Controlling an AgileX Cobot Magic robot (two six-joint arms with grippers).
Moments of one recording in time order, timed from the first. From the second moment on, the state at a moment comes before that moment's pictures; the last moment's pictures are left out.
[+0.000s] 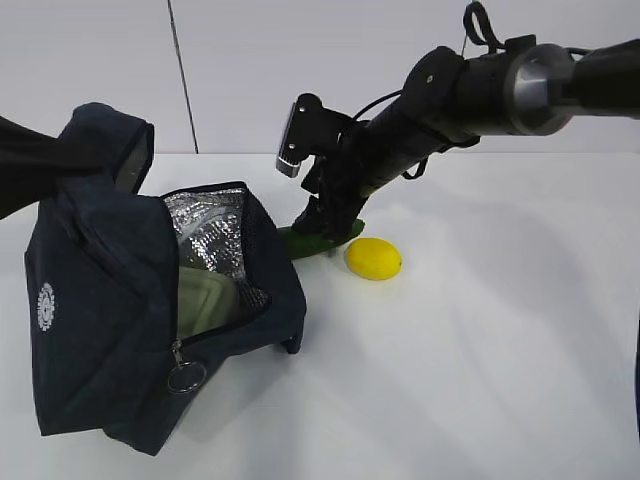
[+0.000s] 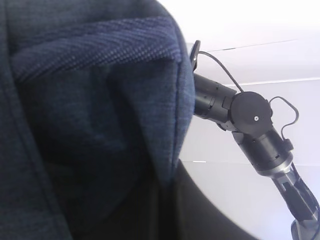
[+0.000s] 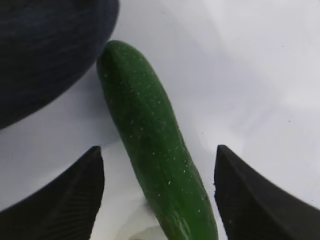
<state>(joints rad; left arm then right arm) 0.08 1.35 -0.70 -1.55 1.00 0.67 0.40 2.21 -1.68 0.65 0.59 -1.52</state>
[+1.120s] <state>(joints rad) 0.08 1.35 -0.70 -1.55 1.00 0.67 0.37 2.32 -1.79 0.52 0.72 -1.59</state>
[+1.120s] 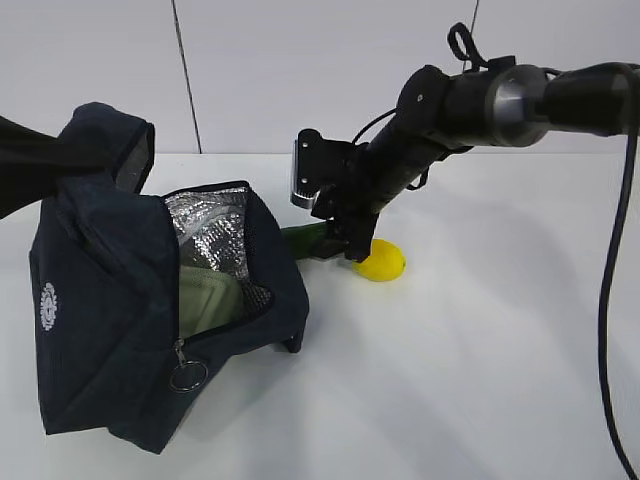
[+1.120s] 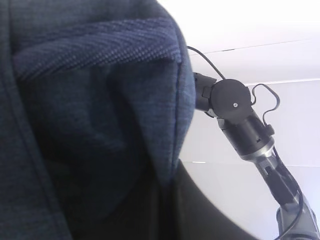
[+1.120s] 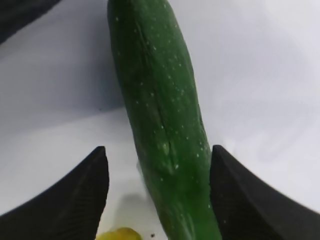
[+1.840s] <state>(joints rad) 0.08 1.35 -0.70 -1.56 1.00 0.67 0.34 2.38 -1.90 0.59 0.81 -1.61</state>
